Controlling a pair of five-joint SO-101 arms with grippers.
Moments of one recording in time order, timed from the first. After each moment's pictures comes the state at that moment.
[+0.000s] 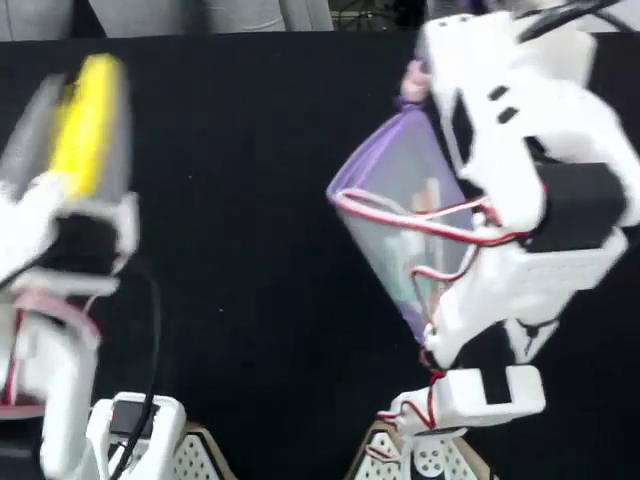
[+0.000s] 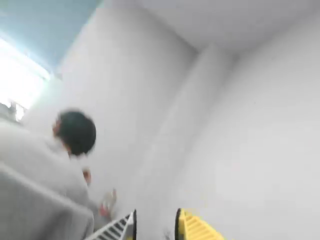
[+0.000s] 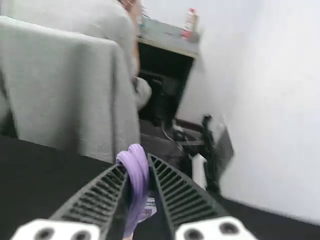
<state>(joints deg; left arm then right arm) -0.4 -72.7 20.9 35.6 29.3 -6.9 1.2 -69.8 85.3 15.5</state>
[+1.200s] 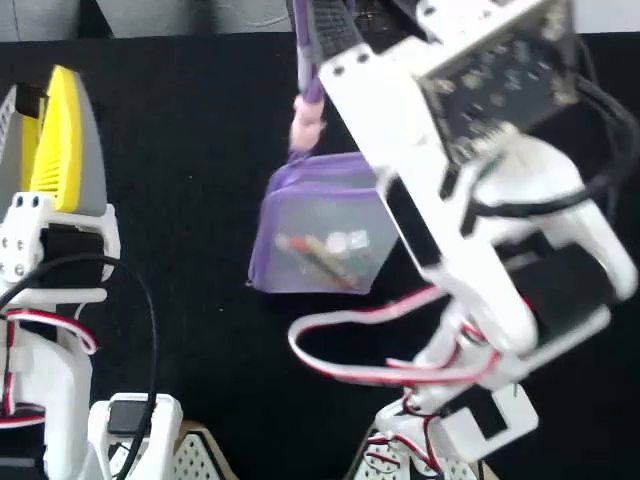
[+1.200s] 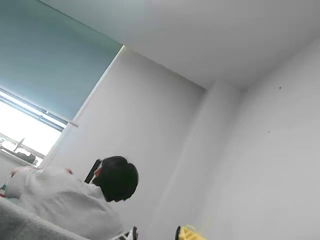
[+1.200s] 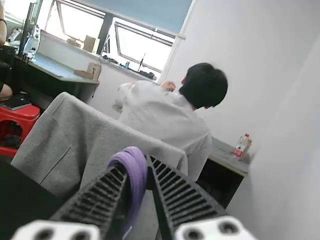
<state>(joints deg) -3.9 -73.8 21.6 36.4 25.2 -25.2 -5.9 -73.0 80.1 21.0</state>
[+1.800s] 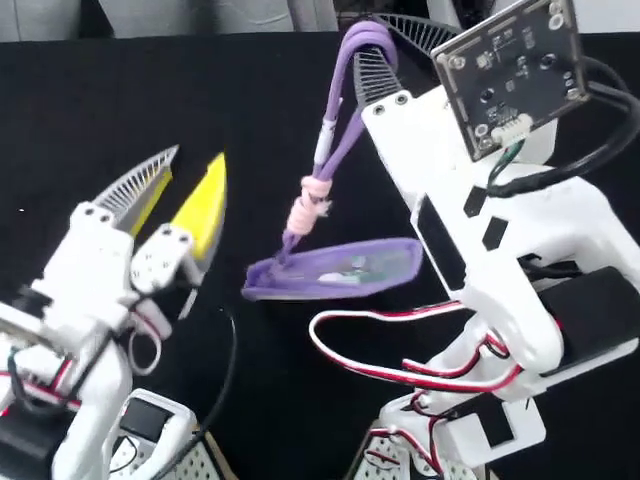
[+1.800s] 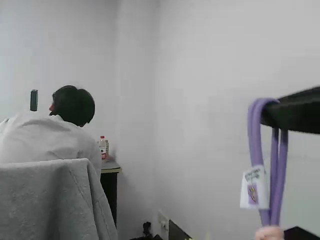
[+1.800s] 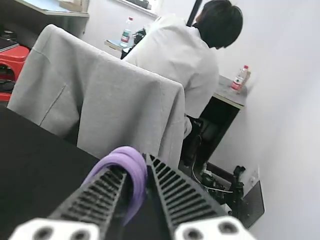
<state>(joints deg) 15.3 -77.1 27.2 58.2 -2.8 -18.0 -7.4 -73.0 93.4 18.6</state>
